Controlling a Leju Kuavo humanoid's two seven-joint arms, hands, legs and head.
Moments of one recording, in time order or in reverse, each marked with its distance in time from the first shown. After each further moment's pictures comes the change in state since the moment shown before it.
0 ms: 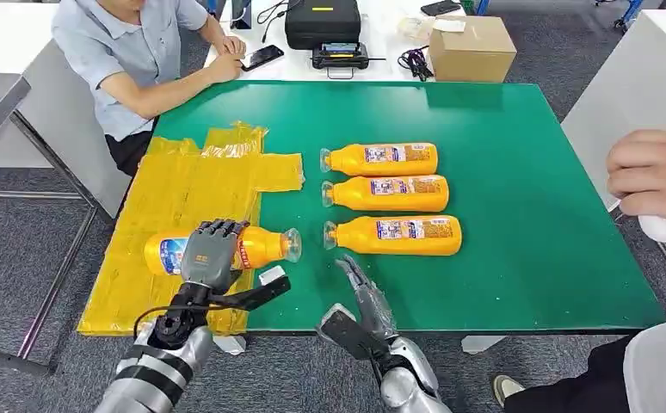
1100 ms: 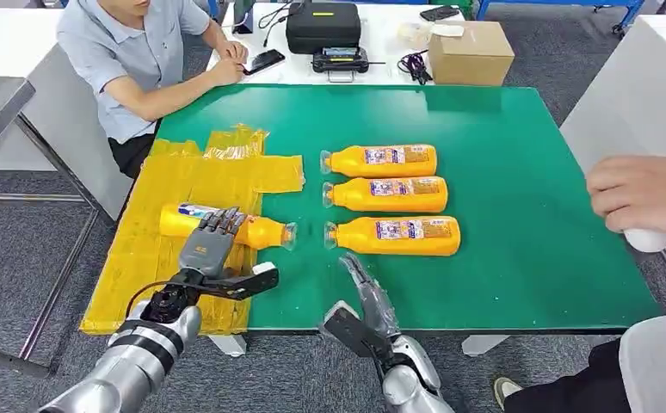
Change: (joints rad) left arm -0.166 0.029 -0.011 0.290 0.027 -0.197 -0.010; right arm -0.001 0.000 -0.023 -0.006 0.008 0.008 -0.005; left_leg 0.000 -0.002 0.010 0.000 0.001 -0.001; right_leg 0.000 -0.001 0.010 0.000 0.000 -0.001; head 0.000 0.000
